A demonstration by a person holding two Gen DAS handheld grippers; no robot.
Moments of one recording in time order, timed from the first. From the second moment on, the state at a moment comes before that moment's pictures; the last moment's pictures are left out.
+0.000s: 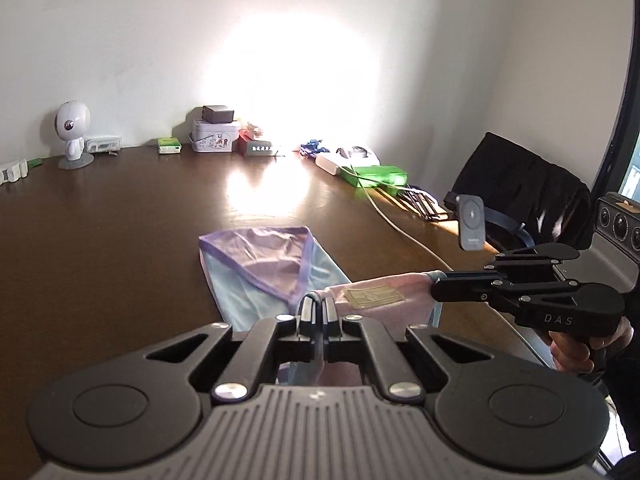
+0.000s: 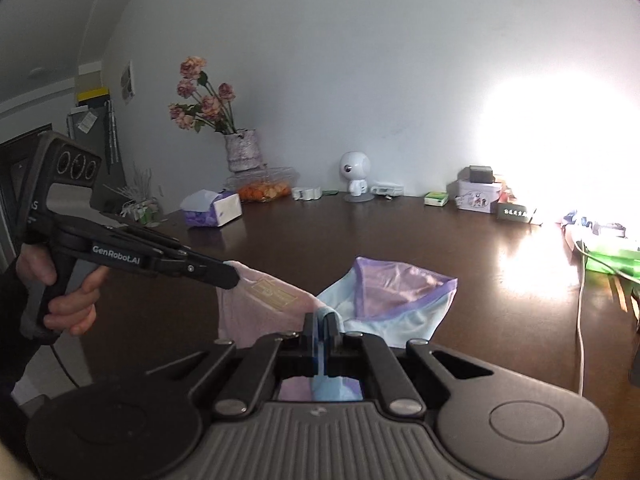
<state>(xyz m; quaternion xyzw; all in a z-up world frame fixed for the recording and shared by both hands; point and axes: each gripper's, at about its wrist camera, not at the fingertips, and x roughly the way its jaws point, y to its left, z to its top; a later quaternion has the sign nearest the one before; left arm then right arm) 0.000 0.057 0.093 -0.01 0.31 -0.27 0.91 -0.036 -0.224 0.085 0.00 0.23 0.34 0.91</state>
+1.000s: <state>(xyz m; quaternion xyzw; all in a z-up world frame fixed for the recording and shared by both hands) 0.051 0.079 0.034 -0.08 0.40 -0.21 0.89 0.045 -0.205 0.035 0.02 0.35 0.21 0.91</state>
